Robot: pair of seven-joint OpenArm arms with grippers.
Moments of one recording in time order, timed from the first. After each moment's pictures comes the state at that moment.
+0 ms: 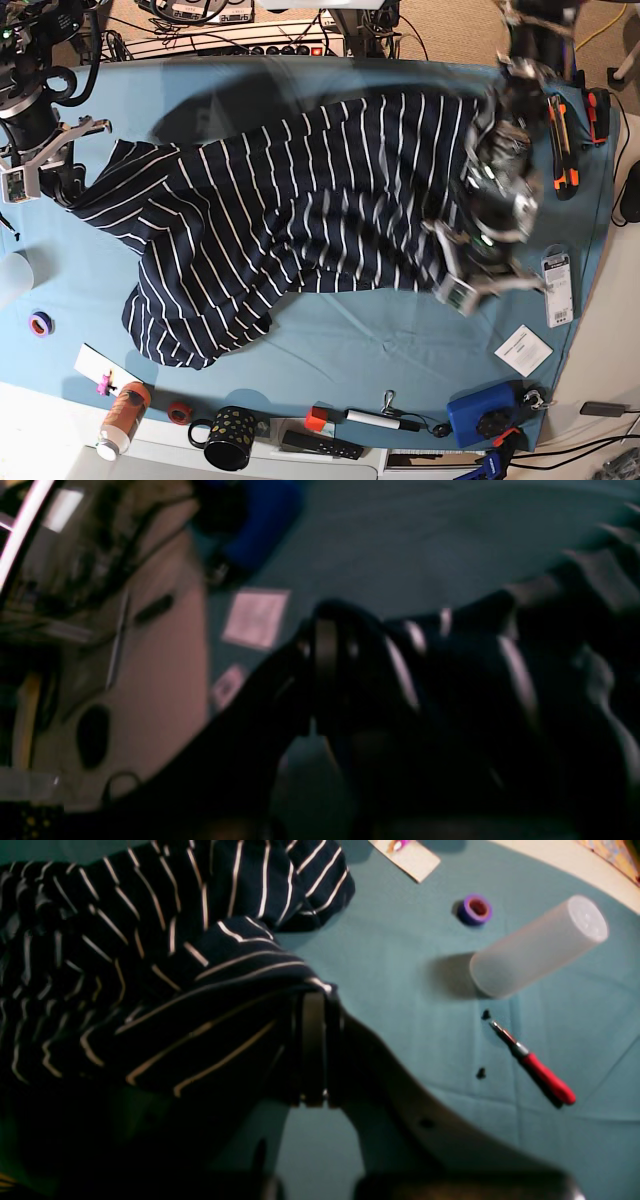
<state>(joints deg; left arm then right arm) -6.3 -15.3 9.4 100.1 15.2 -9.2 37.6 -14.8 16.7 52.6 133.5 44.4 37.0 -75.0</state>
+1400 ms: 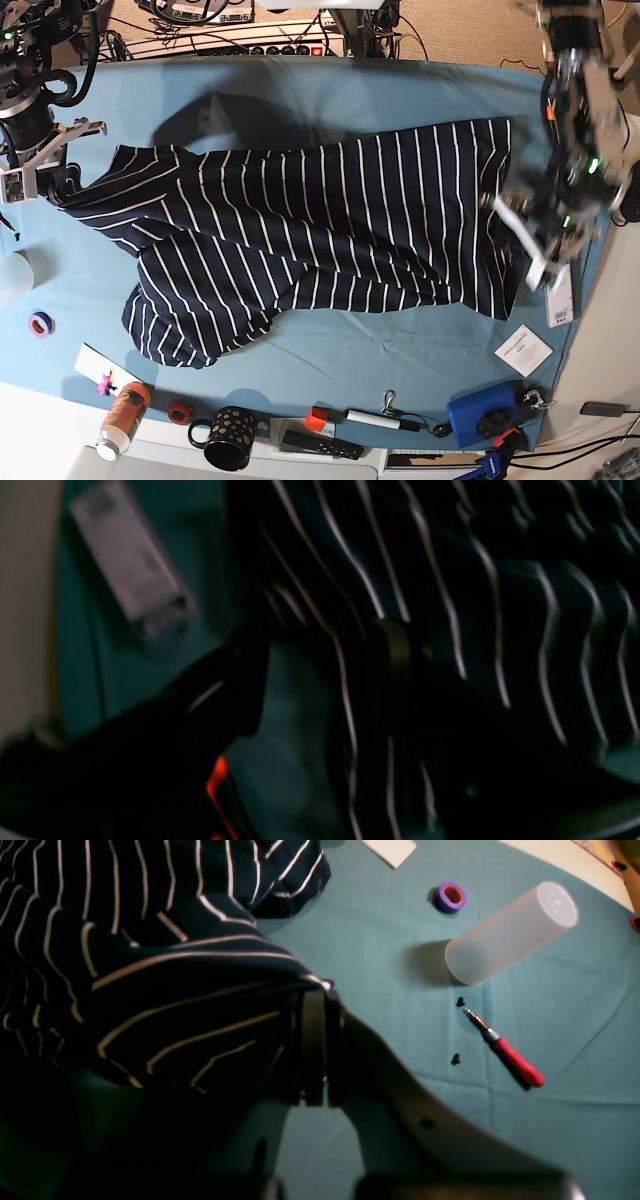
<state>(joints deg) 6.5 -19.4 -12.9 114.7 -26.6 -14.9 64.7 -14.8 16.7 52.6 133.5 39.5 37.2 -73.5</state>
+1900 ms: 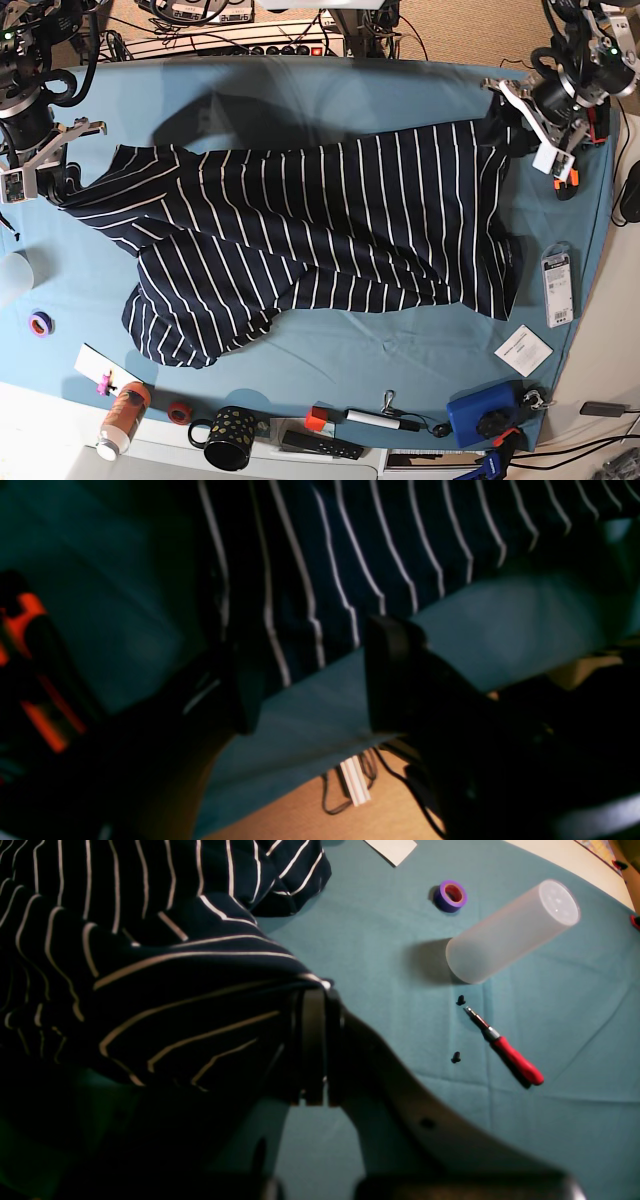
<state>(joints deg) 28.3 -10.9 -26.4 118.8 -42.6 -31.9 61.5 -14.8 16.7 52.6 133.5 39.5 37.2 -73.7</state>
